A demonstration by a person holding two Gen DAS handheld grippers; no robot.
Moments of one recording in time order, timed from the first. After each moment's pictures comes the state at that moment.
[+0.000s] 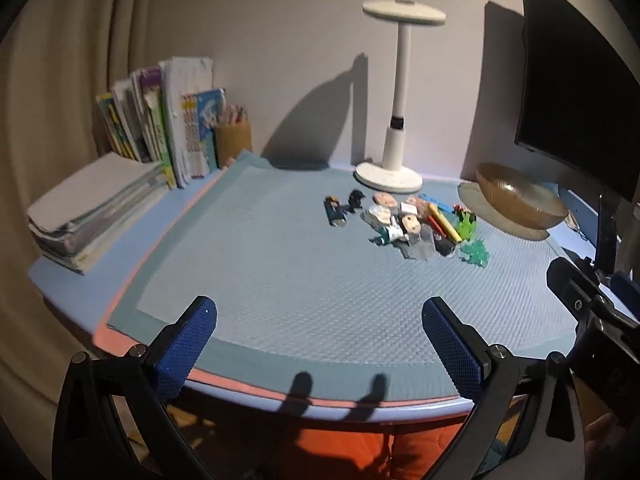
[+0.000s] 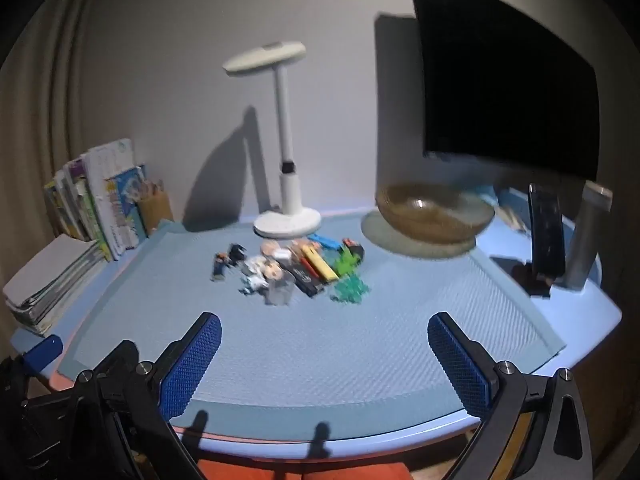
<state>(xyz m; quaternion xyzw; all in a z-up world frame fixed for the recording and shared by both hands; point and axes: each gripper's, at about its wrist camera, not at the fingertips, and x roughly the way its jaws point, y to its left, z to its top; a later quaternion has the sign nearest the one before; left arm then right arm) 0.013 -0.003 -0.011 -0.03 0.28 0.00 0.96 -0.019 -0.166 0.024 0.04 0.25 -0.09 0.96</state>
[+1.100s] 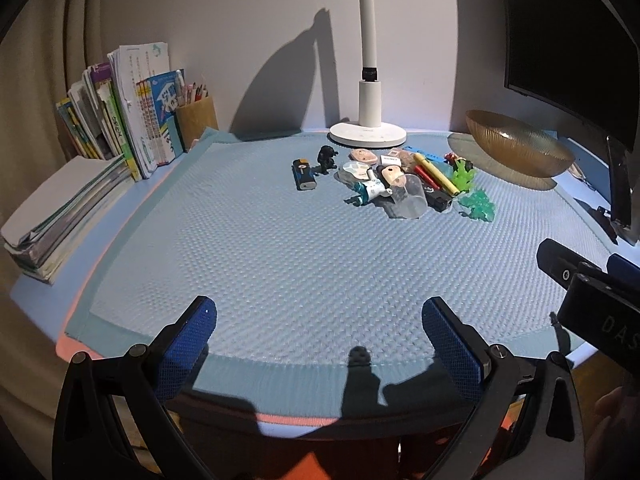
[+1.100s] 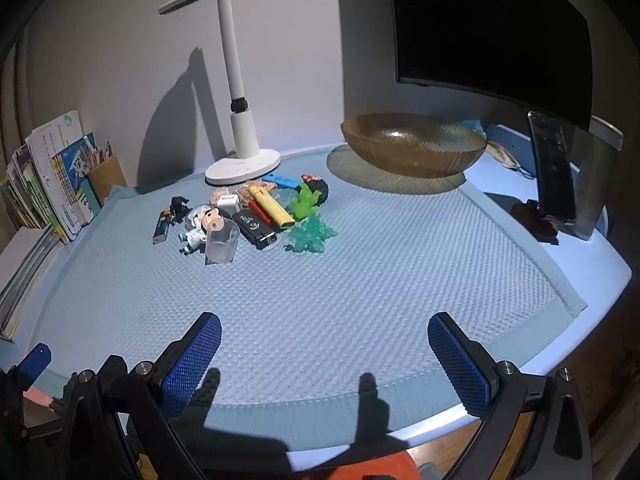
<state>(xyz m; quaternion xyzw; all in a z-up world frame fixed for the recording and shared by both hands) 0.044 -0.041 -0.048 0.01 0.33 -0.03 0.94 0.027 -0.205 -0.030 0.05 0.33 -0.13 0.94</state>
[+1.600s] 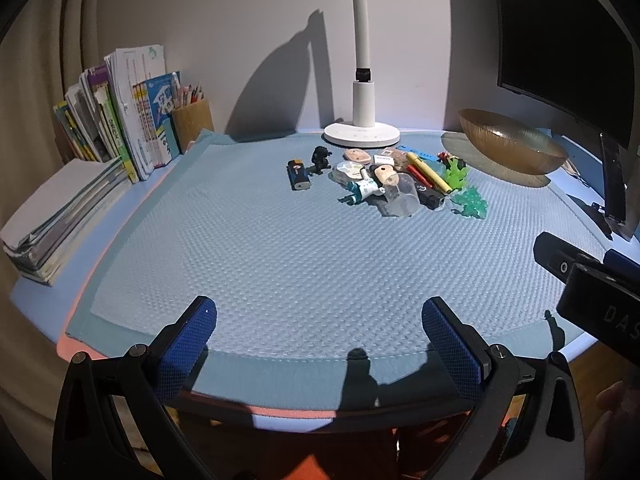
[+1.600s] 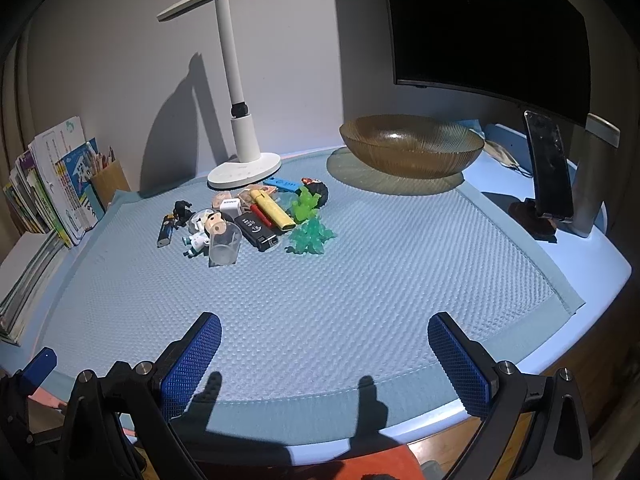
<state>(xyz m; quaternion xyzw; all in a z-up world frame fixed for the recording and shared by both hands) 0.040 -0.045 -0.052 0.03 0.33 -0.03 0.94 0.024 -0.205 -0.029 0.06 0.33 -0.12 0.93</state>
